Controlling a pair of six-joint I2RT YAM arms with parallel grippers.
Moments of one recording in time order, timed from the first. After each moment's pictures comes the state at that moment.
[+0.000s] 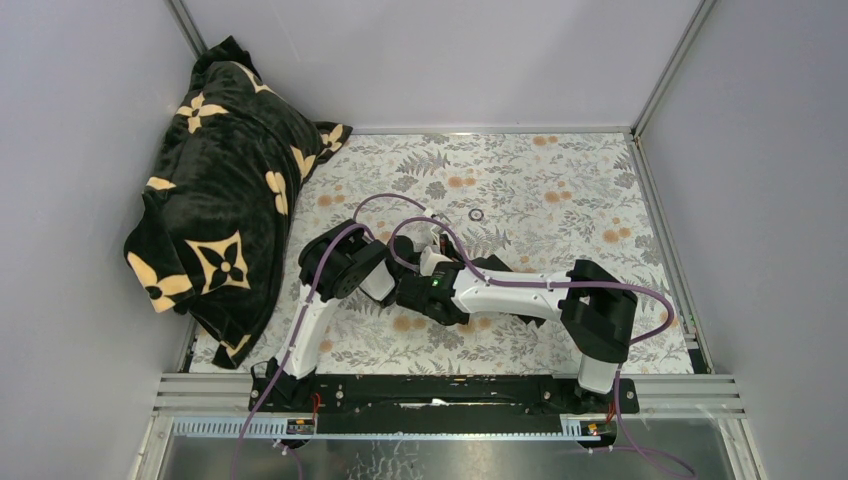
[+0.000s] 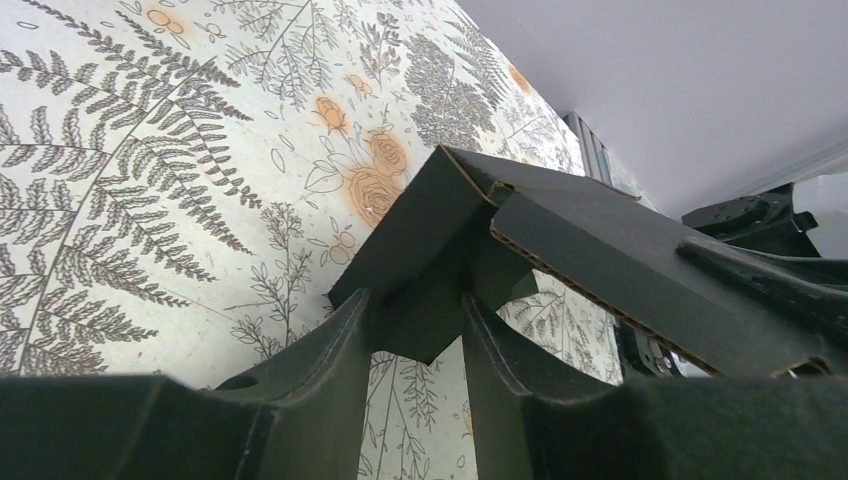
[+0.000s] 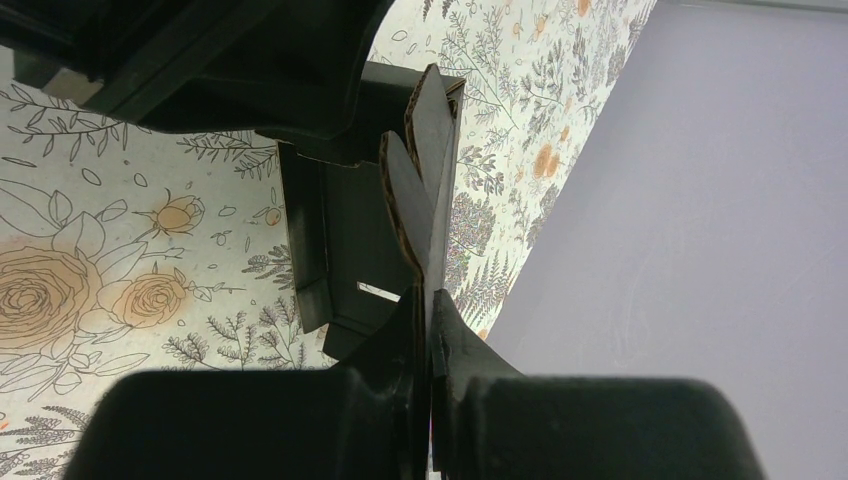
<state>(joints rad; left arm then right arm) -0.65 2.26 0.79 1.49 0.69 -0.75 1.19 1.80 1.27 -1.16 0.90 0.31</state>
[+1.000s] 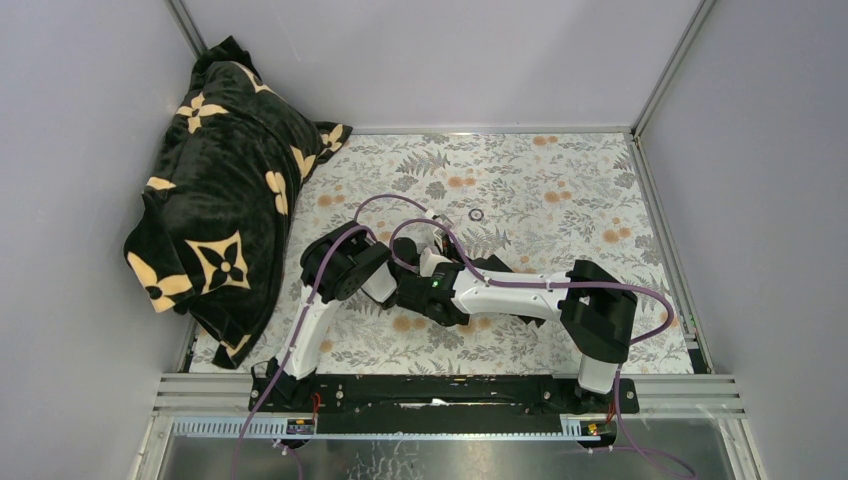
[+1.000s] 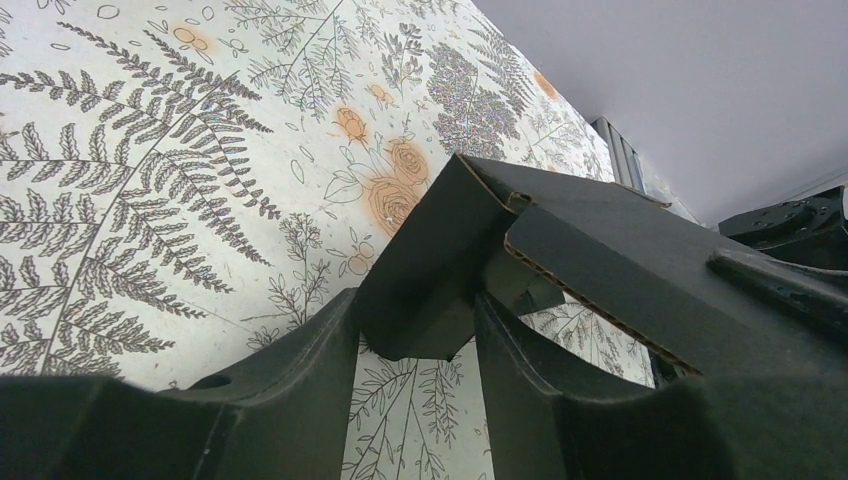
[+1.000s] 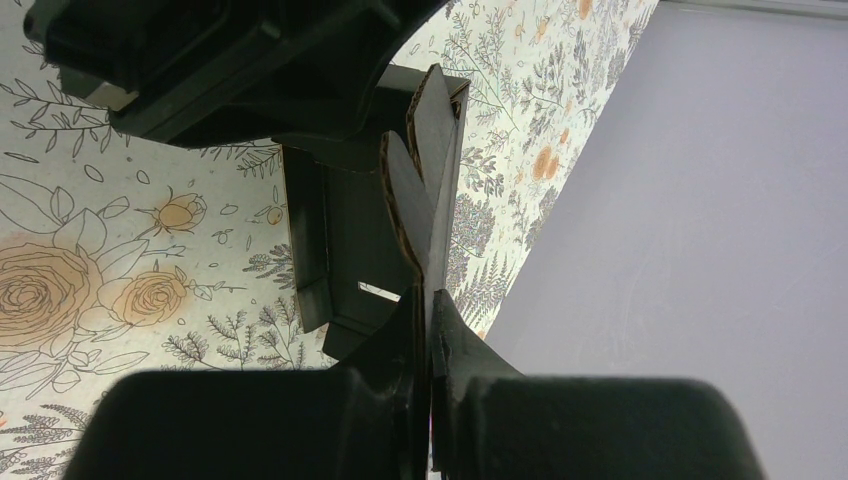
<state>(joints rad) -0.67 2.26 0.79 1.47 0.62 -0.68 1.20 1.80 1.27 -1.15 0.90 0.29</state>
